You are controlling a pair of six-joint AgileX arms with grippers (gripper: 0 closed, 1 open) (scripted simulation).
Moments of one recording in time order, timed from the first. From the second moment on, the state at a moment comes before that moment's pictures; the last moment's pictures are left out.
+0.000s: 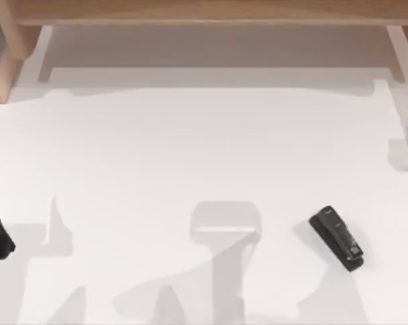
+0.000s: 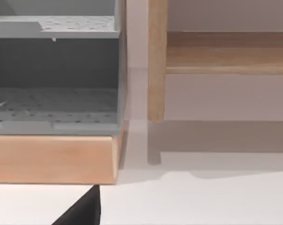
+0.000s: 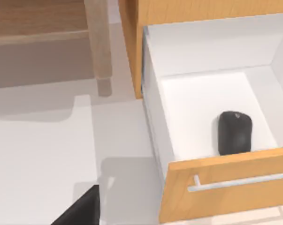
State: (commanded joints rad) left arm 0.00 0.00 0.00 0.00 0.00 0.00; right arm -0.16 0.96 1.02 -0.63 0.02 -0.01
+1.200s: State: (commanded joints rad) left arm 0.00 0.00 0.00 0.00 0.00 0.00; right arm -0.36 2.58 2.46 -1.35 0.00 -0.05
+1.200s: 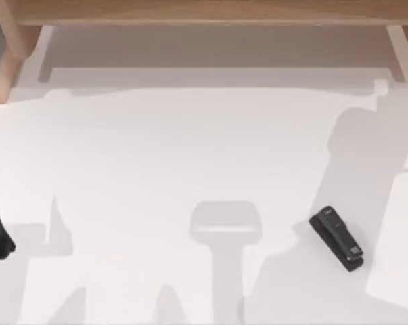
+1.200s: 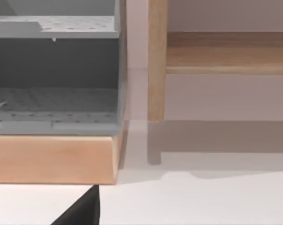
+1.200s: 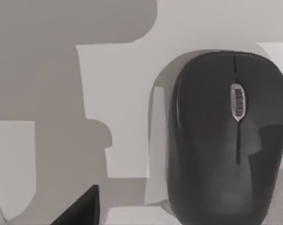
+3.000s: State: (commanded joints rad) left arm 0.00 0.00 0.00 0.00 0.00 0.00; right arm -0.37 2.57 2.37 -1.28 0.01 -0.05
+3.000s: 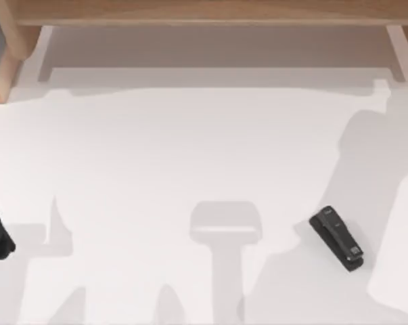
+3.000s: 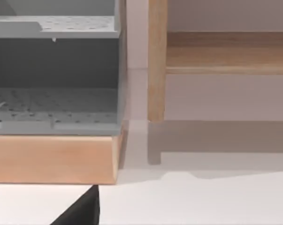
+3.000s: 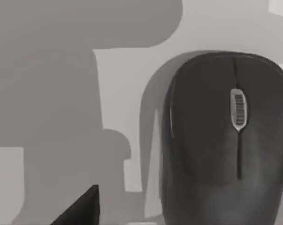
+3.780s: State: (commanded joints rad) left arm 0.00 0.00 0.00 0.00 0.00 0.00; right arm -0.36 2.60 2.37 -1.24 0.00 -0.05
